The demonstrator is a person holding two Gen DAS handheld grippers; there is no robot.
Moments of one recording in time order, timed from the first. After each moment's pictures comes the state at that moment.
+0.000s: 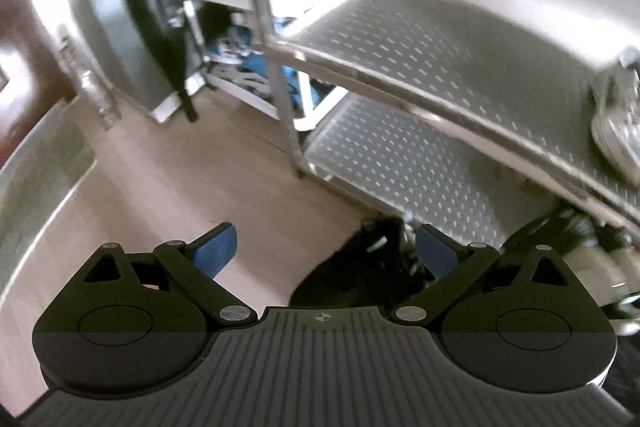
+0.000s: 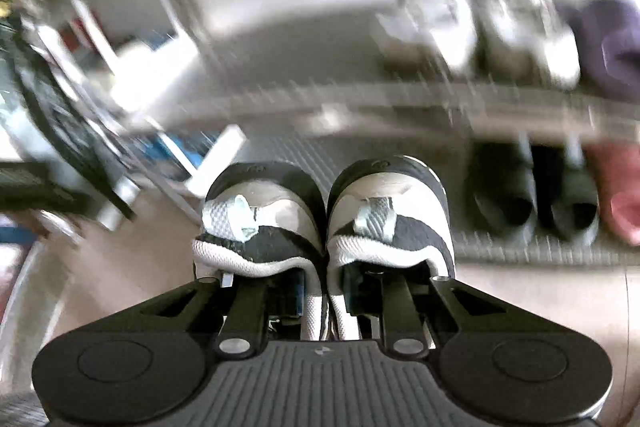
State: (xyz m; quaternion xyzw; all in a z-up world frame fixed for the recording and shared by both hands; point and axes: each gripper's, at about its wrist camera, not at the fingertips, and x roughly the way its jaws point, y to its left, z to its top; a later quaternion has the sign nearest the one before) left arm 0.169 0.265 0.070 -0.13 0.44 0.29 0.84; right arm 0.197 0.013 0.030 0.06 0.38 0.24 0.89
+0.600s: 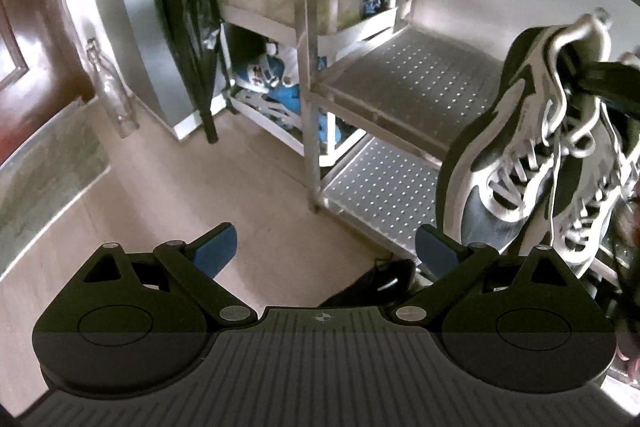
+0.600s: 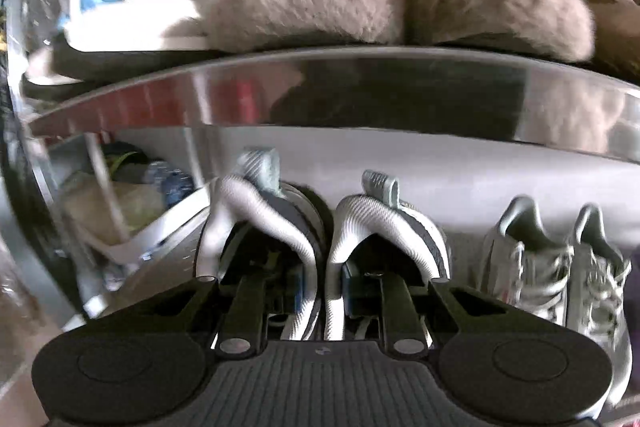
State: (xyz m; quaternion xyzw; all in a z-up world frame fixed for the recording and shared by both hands) left arm 0.162 0.287 0.093 -0.14 0.40 0.31 0.85; right arm 0.336 0.148 0.101 -0.04 0.21 0.18 0.96
